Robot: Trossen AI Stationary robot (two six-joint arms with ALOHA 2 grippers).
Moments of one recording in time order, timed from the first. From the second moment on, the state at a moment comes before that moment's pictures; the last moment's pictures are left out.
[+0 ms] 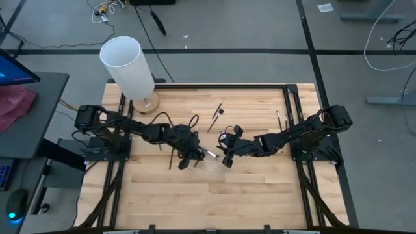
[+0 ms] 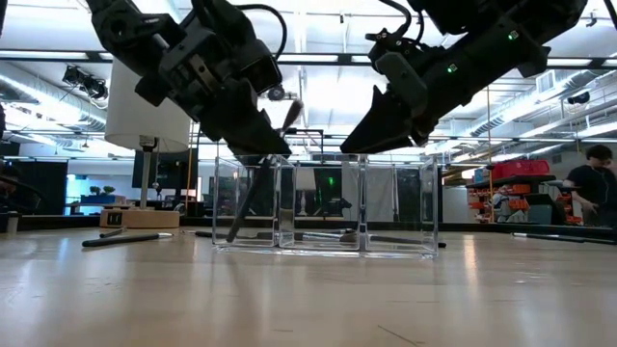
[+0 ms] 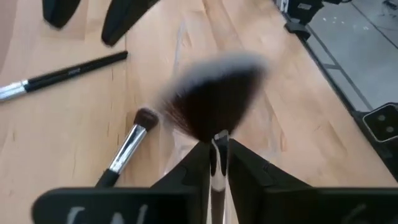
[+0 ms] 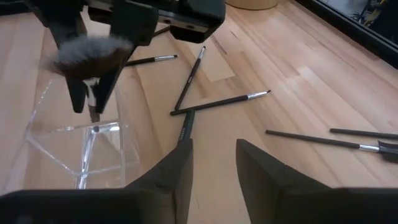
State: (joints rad) left arm -0.02 1.61 0.72 0.32 0.33 -0.12; right arm 0.22 1.59 0.76 0.22 0.48 0.31
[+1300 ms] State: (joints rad) left arm 0.23 1.37 0.60 0.11 0.20 0.02; right arm 0.23 1.37 0.67 -0.20 0.43 0.64
